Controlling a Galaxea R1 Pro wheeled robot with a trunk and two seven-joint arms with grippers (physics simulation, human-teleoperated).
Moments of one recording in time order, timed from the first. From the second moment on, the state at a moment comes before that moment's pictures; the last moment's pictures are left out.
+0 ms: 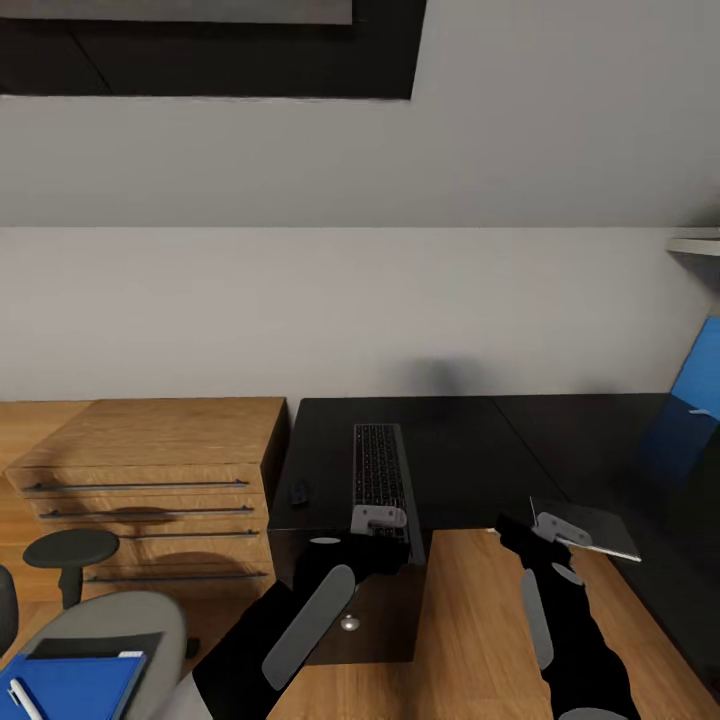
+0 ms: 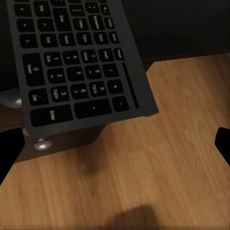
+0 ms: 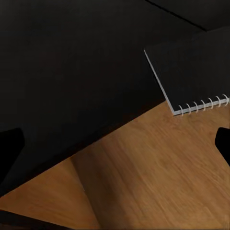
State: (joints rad) left arm -0.51 -0.13 -0.69 -1.29 0.81 0.71 0.60; right arm -0.41 0.13 -0.37 -1.14 -0.04 0.29 -0.17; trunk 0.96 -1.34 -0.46
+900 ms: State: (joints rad) left arm -0.51 -0.13 -0.68 -1.29 0.81 0.71 0.60; right arm -0.40 0.08 -0.39 -1.09 -0.50 0.28 -0.08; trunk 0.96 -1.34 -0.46
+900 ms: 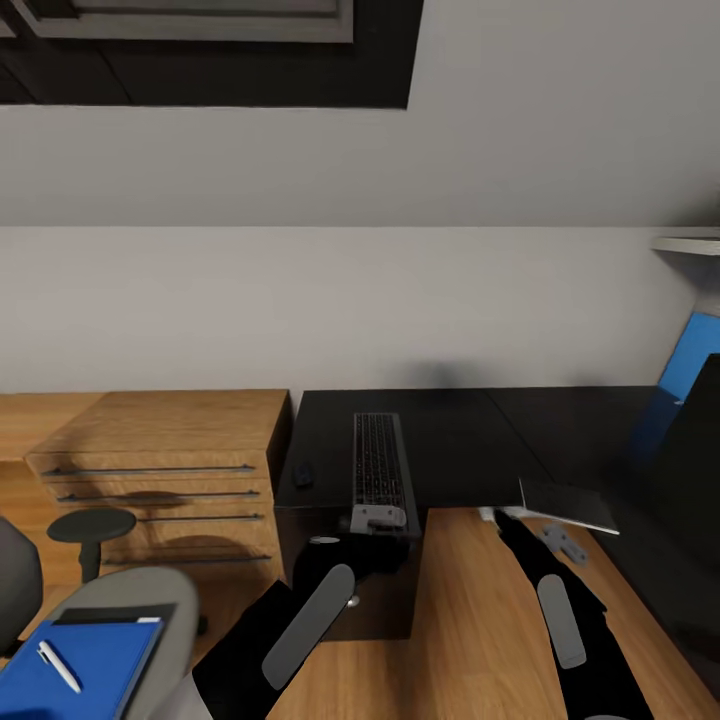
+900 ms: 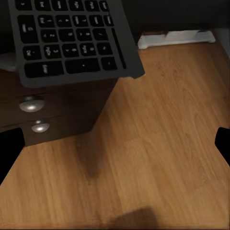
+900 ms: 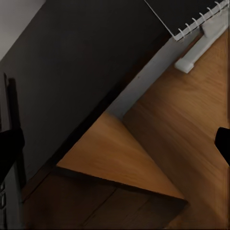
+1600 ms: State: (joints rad) left arm -0.51 -0.13 -0.67 -1.30 0.81 0.71 0.60; right arm -0.40 0.08 -0.38 -1.09 -0.51 0.28 -0.05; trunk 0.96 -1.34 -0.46
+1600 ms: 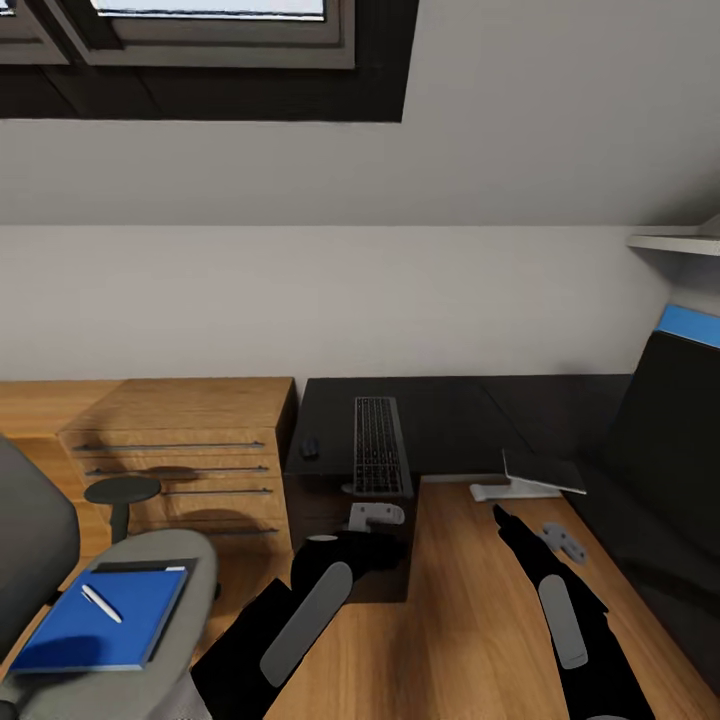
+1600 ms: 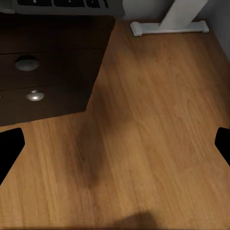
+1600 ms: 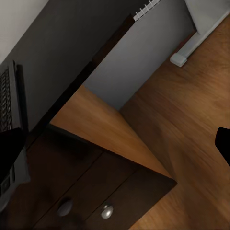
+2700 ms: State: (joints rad) left arm -0.51 -0.14 -0.56 -1.32 0.81 0.71 0.60; right arm -0.40 0.06 -0.41 -0.96 -0.49 0.20 -0.05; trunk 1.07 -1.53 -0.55
